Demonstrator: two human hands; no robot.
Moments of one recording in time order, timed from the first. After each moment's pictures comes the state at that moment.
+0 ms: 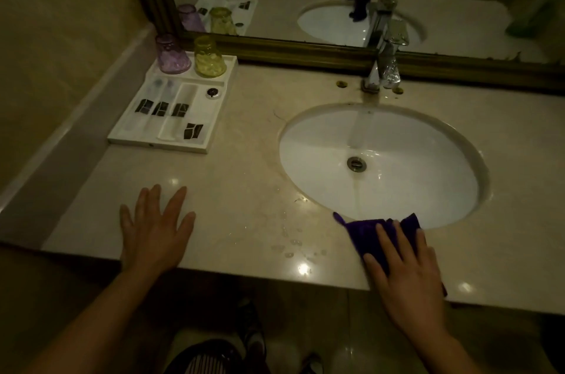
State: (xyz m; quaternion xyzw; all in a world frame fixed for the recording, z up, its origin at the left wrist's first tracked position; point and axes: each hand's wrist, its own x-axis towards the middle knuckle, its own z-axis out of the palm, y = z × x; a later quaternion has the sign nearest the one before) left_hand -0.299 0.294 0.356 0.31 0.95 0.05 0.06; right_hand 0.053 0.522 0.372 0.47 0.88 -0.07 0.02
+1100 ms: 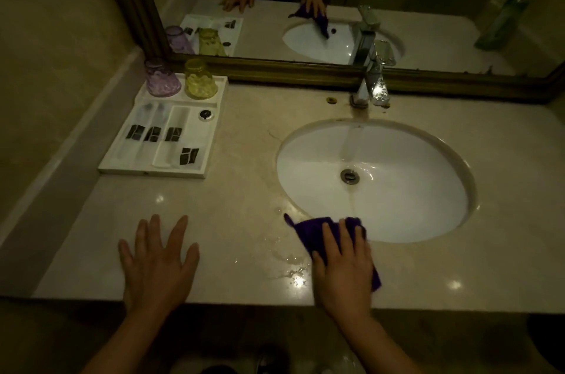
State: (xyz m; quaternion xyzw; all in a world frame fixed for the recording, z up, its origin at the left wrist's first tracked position) left_hand -0.302 0.292 0.347 0.32 0.94 0.04 0.04; right_hand -0.055 0.473 0.375 0.48 0.87 -0.12 -0.04
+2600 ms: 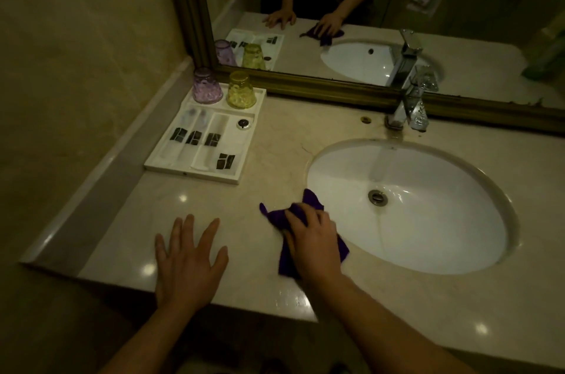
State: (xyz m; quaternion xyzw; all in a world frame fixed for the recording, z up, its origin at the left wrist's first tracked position) left_hand -0.301 0.290 0.348 0.32 0.95 0.04 0.03; right_hand -0.164 0.485 0.380 0.30 0.94 -0.14 -0.08
